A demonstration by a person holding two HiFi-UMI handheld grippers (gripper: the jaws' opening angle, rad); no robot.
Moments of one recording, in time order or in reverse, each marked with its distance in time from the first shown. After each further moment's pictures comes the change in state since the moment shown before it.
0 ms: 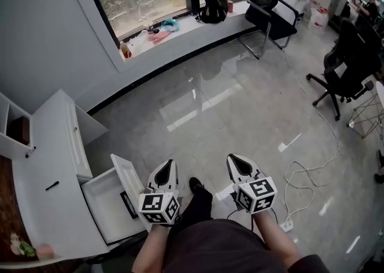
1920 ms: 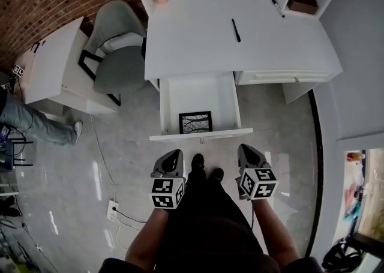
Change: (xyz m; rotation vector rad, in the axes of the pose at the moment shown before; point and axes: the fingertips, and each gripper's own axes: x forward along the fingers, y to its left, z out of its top) left arm -0.163 0.106 -0.128 -0.830 -0.172 1.757; right arm 0.266 0.333 -0.100 -0.816 0.680 1.532
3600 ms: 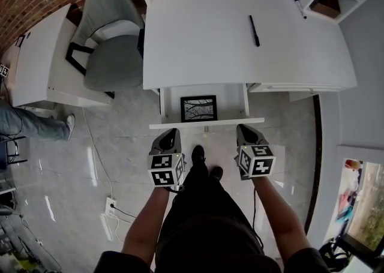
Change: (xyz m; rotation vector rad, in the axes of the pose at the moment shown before) left arm 0.132 0.101 0.032 -0.103 0.080 0.064; right arm 0.161 -0.016 0.045 -0.100 0.143 -0.015
